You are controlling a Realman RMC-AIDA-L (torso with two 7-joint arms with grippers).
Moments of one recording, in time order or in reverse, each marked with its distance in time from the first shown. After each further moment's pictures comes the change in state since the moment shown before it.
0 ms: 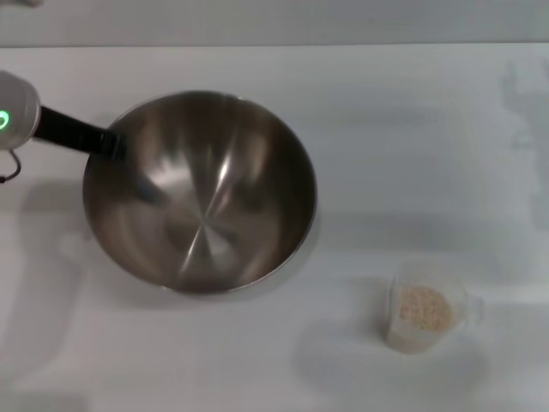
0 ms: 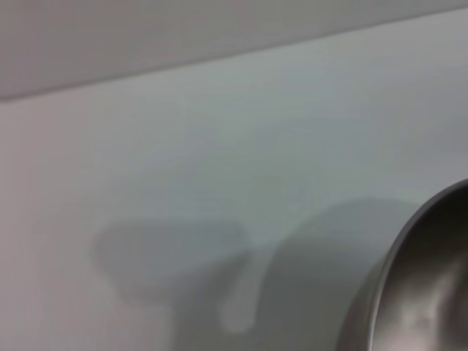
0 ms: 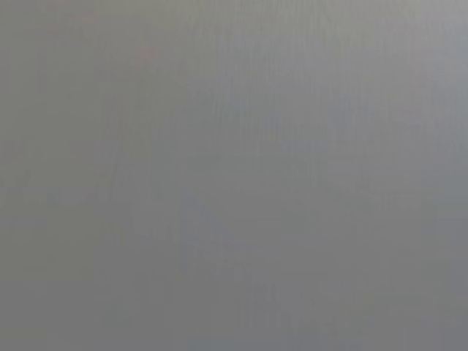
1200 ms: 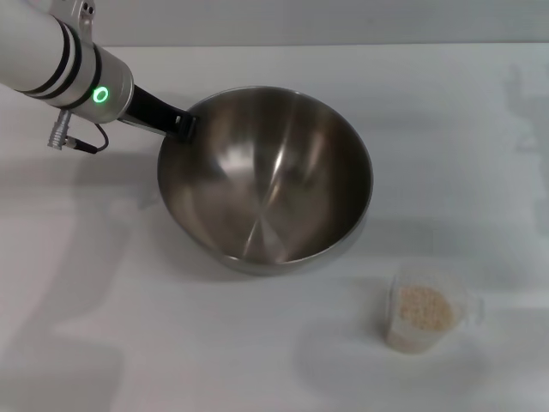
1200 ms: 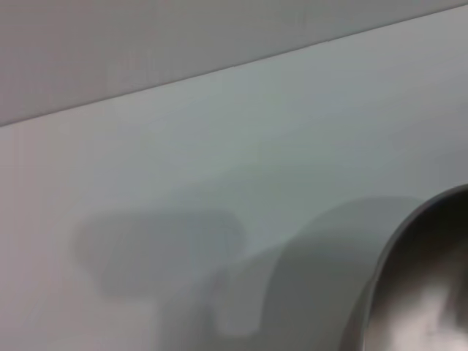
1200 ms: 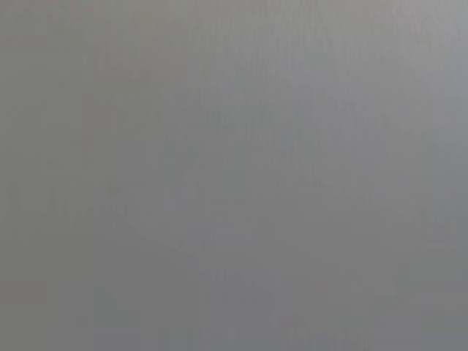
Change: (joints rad) left arm -0.231 0.001 0.057 0.390 -0.036 0.225 0.001; right arm -0.012 0.002 0.000 -0.006 -0.003 -0.023 0.000
